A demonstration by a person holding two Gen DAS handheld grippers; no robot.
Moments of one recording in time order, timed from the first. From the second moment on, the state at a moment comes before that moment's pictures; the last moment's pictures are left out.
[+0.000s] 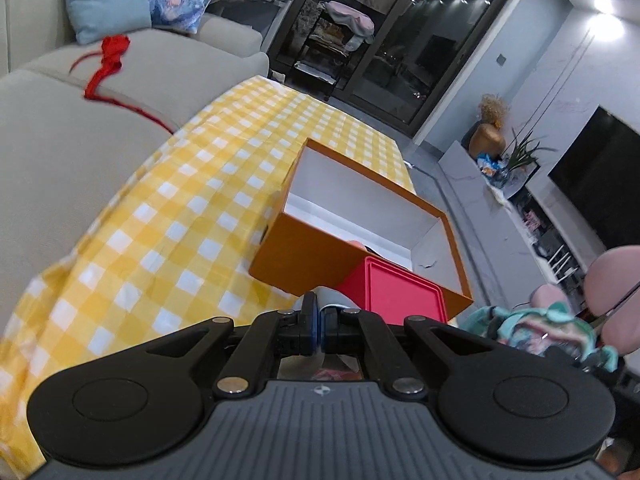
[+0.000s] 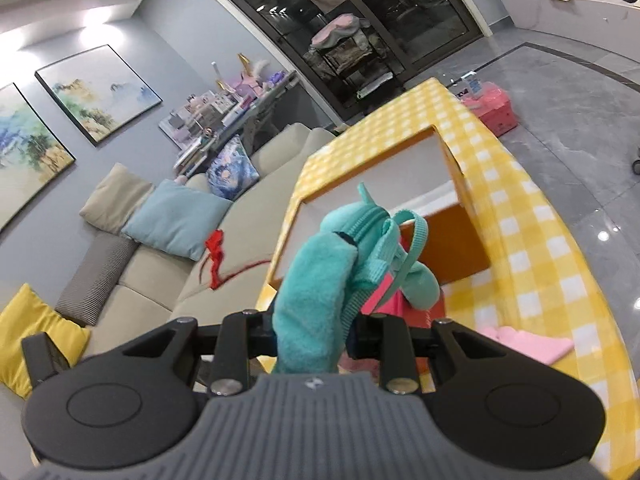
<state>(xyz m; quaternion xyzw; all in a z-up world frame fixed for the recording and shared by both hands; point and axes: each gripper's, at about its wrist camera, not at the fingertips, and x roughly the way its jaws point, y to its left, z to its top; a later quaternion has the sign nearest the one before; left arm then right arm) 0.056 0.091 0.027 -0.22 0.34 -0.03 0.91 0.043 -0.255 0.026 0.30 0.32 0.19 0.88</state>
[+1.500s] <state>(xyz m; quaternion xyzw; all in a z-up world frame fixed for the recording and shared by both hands) 0.254 0.032 0.001 -0.18 0.37 -0.02 0.91 0.261 -0.224 0.022 0.20 0.31 0.21 0.91</state>
